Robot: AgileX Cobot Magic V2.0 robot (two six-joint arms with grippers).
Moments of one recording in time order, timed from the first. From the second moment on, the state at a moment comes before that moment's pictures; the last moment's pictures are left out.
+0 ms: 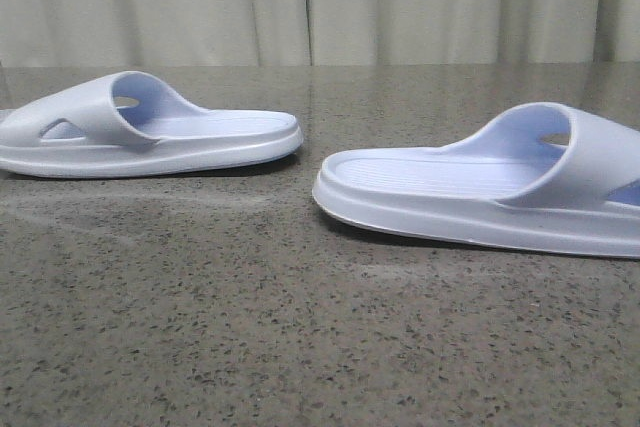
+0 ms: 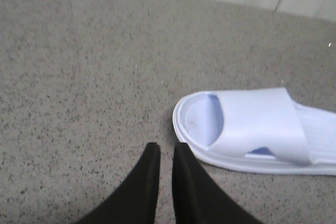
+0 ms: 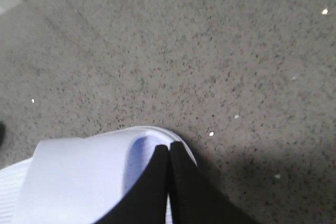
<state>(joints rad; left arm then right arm) -0.03 0.70 -0.56 -0.29 0.43 0.11 -0.08 0.71 -0.45 0.57 0.42 -0.16</state>
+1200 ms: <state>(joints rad) -0.03 0.76 -0.57 -0.46 0.50 0.24 -0.08 1.00 -0.50 0.67 0.57 -0.37</state>
